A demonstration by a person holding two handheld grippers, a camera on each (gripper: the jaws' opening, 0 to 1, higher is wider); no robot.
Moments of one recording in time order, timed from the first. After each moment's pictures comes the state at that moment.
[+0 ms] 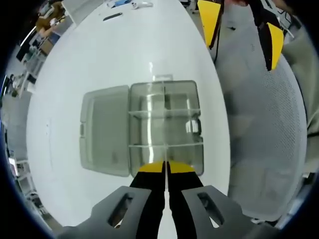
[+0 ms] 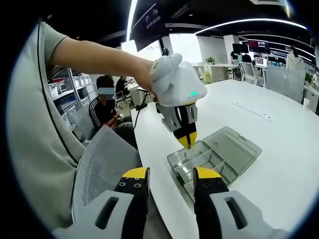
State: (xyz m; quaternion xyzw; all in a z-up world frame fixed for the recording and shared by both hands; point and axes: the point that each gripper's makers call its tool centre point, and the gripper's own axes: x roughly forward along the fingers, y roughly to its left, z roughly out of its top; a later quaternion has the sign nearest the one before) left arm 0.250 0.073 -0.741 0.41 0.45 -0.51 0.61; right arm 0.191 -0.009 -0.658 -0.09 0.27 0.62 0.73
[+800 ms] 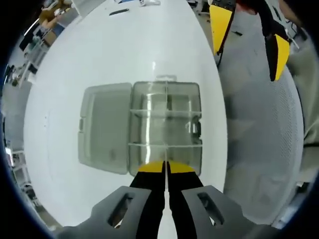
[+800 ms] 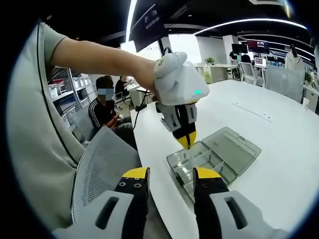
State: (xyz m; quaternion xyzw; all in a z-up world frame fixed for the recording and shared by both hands) left arm 0.250 0.073 -0.740 0.39 0.48 -0.50 0.61; right arm 0.192 -0.009 -0.656 -0.09 0.27 0.62 0.74
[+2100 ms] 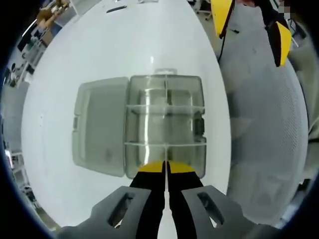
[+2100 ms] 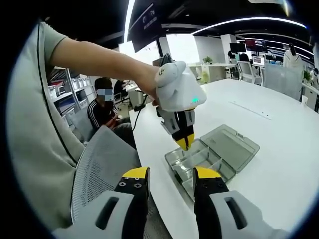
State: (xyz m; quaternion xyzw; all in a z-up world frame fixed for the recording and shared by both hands) left arm 0.250 0.076 -0.757 0.39 0.48 -0.51 0.60; right arm 0.194 -0.014 -0.661 -0.09 0.27 0.61 0.74
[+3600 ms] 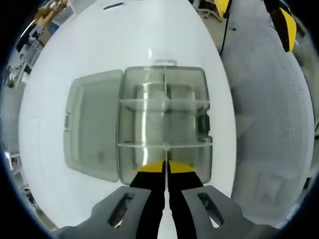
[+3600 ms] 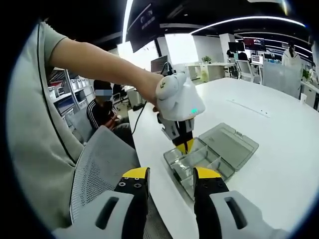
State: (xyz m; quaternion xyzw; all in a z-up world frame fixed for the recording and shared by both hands) left arm 0.249 0.077 -0.778 0.39 0.48 -0.51 0.60; right arm 0.196 -0.017 -0.663 -0.08 0.28 0.61 0.74
